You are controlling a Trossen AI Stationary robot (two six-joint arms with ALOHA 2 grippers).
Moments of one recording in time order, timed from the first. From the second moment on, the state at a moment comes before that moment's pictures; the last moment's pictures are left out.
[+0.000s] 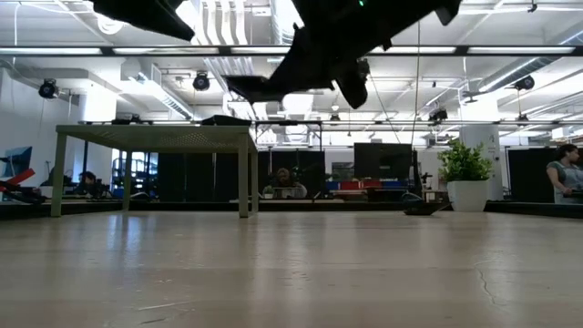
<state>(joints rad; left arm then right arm) -0.40 1.05 0.84 -0.40 -0.43 0.08 0.21 1.73 1.09 0.14 0.48 0.57</state>
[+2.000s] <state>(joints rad) -0.37 1.33 0.86 -0.13 -0.85 -0.33 0.22 1.74 1.09 0.25 0.56 0.44</state>
